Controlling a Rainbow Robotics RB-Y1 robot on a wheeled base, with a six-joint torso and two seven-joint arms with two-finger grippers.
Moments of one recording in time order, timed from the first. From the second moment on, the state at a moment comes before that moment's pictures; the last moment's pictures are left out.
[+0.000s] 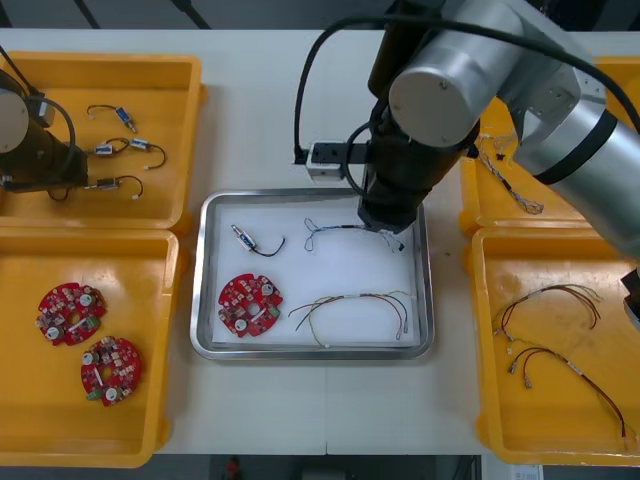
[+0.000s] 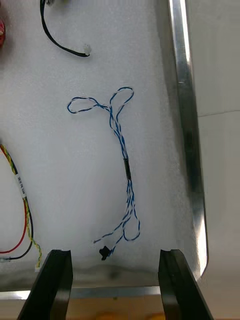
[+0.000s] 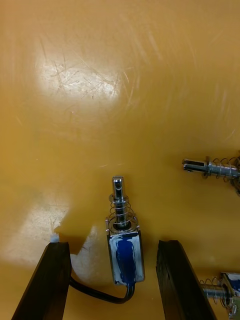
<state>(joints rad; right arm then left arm) -1.03 -0.55 0.64 -1.62 -0.94 1.67 2.00 -0.95 1.02 -0.83 -0.99 1.09 0.99 -1.12</state>
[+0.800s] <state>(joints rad) -1.01 -0.74 0.27 -1.65 -0.91 1.87 1.49 -0.96 1.02 -0.86 -0.99 1.09 0.99 -1.12</state>
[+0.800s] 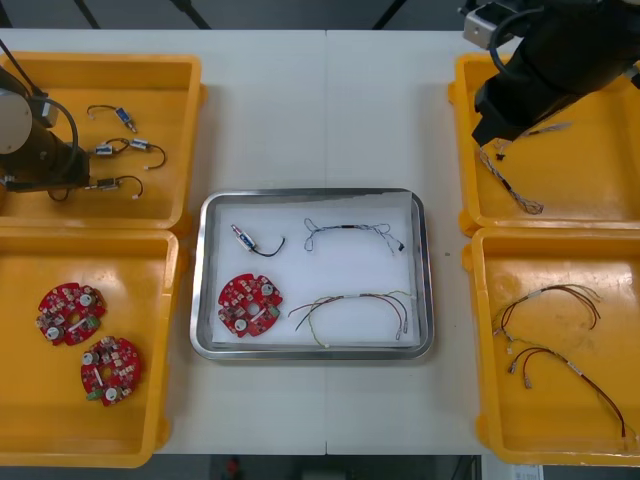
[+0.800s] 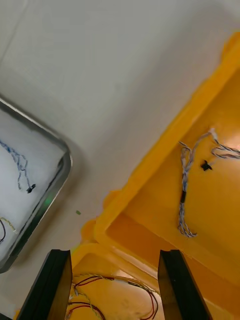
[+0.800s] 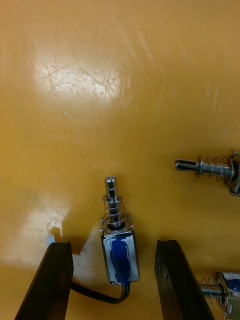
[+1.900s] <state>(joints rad) -0.79 -0.82 0.00 -1.69 -0.76 1.90 1.23 -0.96 1.02 -0.82 -1.00 1.06 1.06 -1.12</state>
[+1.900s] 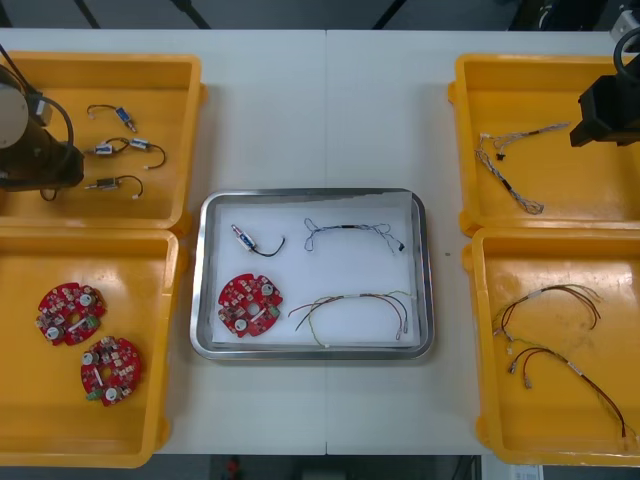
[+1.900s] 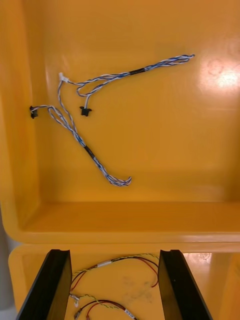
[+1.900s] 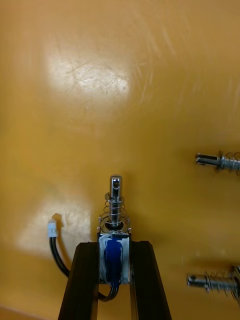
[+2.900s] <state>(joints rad) -0.65 -0.82 -0.12 -1.69 -0.77 1.91 1.23 -0.96 1.02 -0.47 -1.41 1.12 1.59 -0.74</state>
